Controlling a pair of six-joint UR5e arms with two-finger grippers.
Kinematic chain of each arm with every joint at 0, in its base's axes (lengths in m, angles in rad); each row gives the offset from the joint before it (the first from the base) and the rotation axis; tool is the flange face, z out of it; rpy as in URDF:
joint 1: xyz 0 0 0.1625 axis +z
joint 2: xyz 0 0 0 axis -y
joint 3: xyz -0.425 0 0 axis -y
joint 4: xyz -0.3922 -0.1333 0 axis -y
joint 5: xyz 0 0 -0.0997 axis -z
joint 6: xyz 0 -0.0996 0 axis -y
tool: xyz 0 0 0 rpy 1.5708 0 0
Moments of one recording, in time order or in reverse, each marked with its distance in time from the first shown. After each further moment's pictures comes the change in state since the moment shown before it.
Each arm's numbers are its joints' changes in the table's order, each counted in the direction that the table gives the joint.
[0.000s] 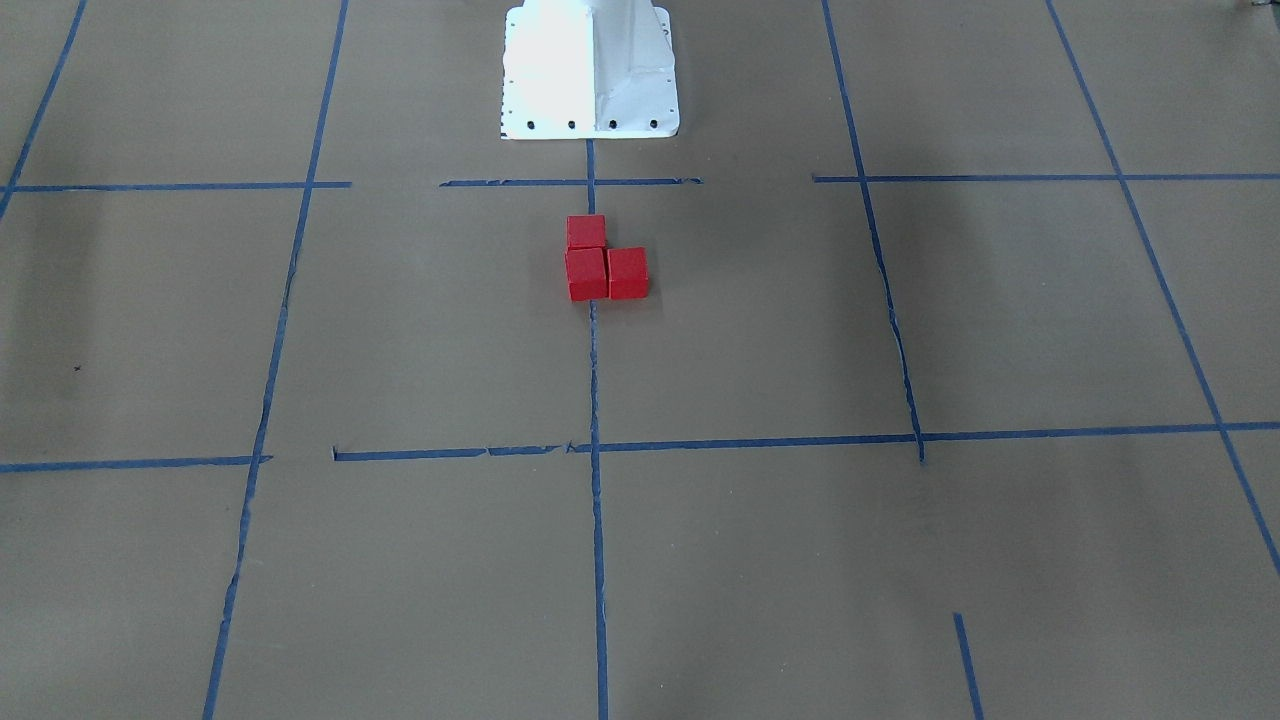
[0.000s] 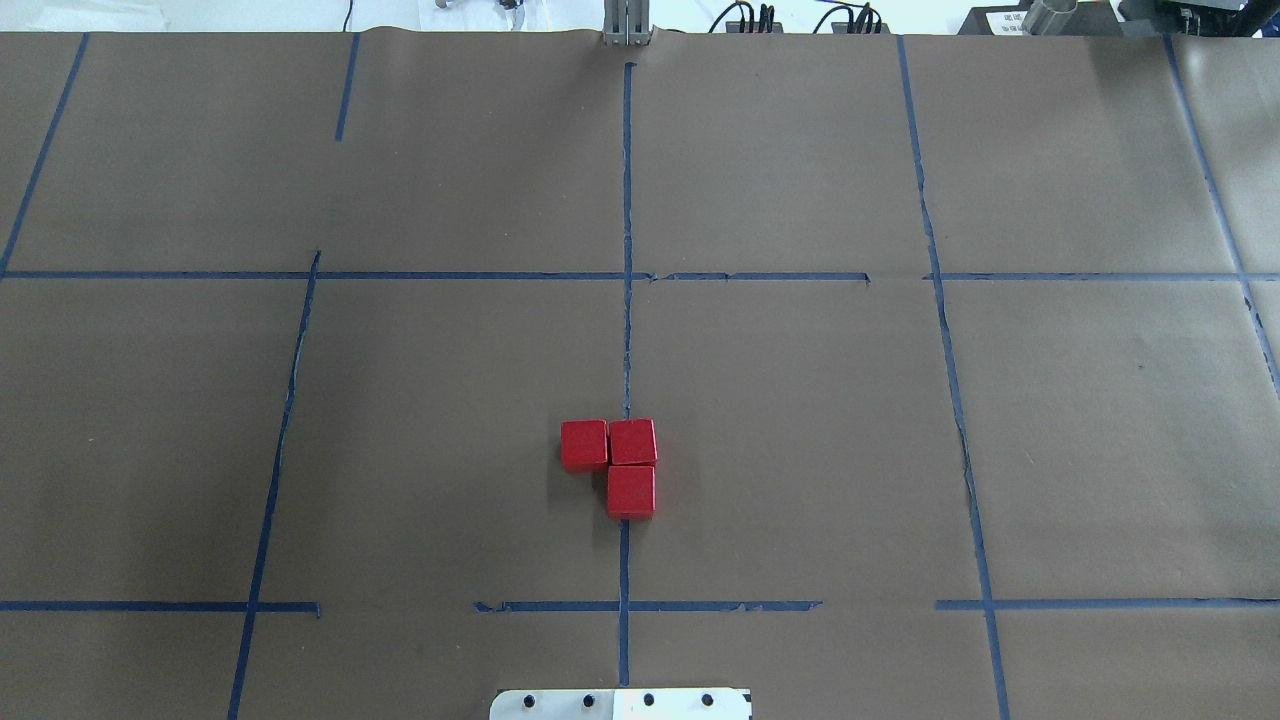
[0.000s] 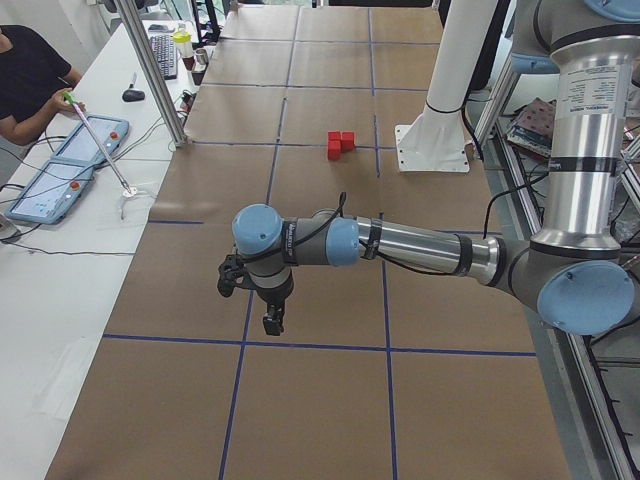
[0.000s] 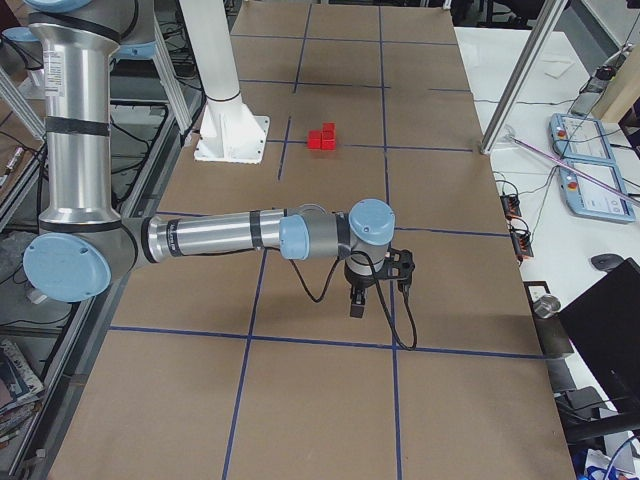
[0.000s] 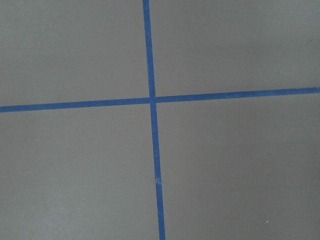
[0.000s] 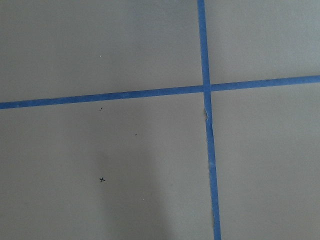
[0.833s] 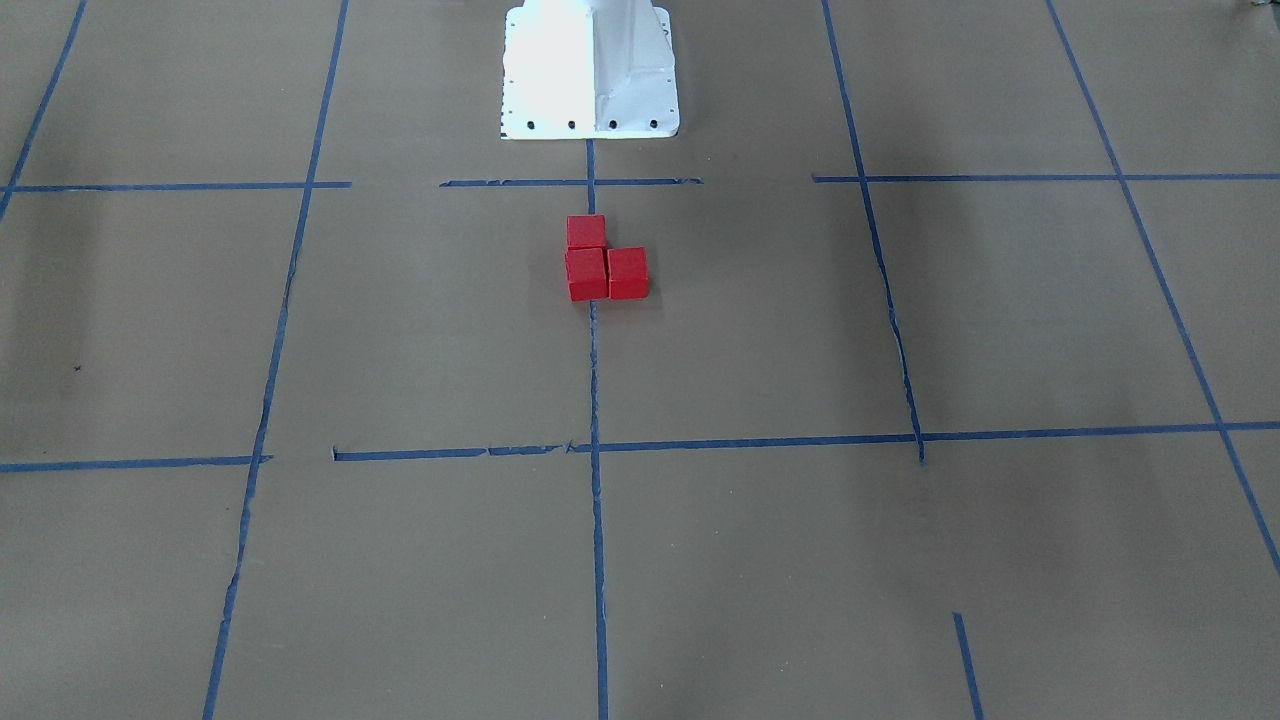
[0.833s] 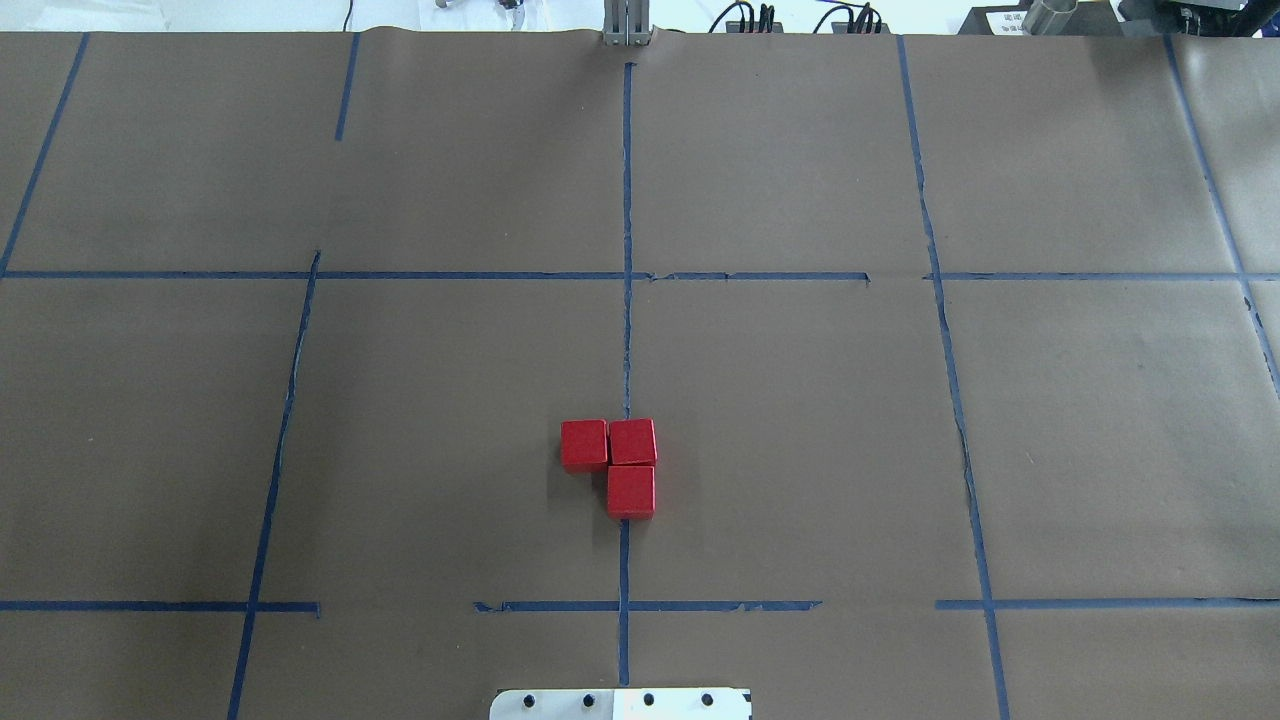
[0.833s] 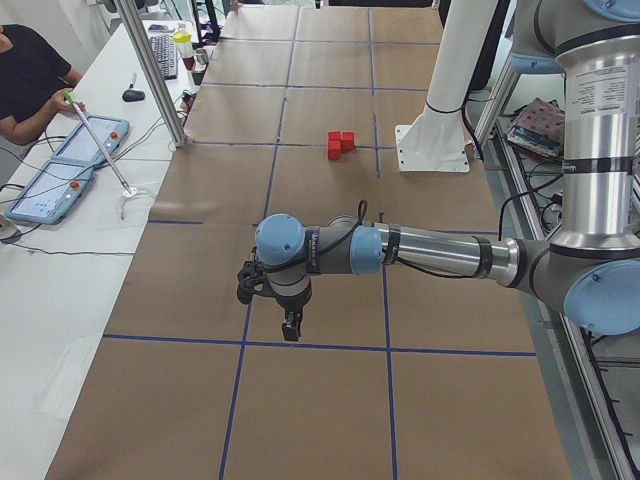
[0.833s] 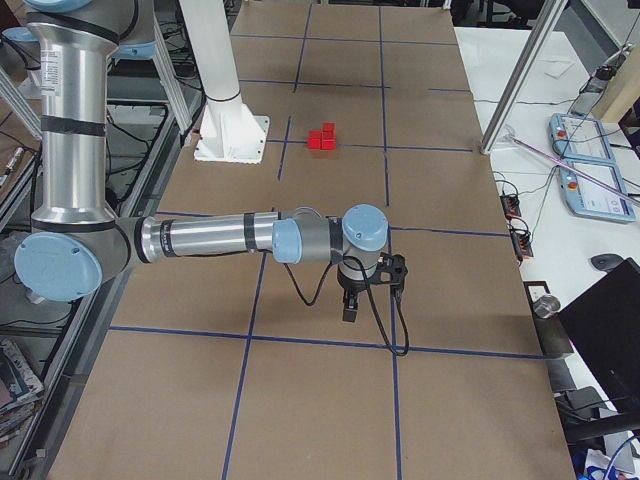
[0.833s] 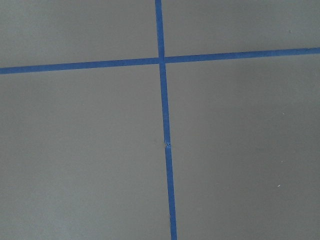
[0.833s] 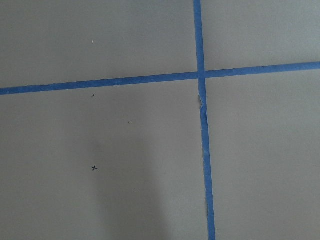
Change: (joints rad) left arm 0.001 0.039 -0.024 -0.014 -0.017 0.006; right arm 0.000 -0.035 0.010 -0.001 0.003 -0.020
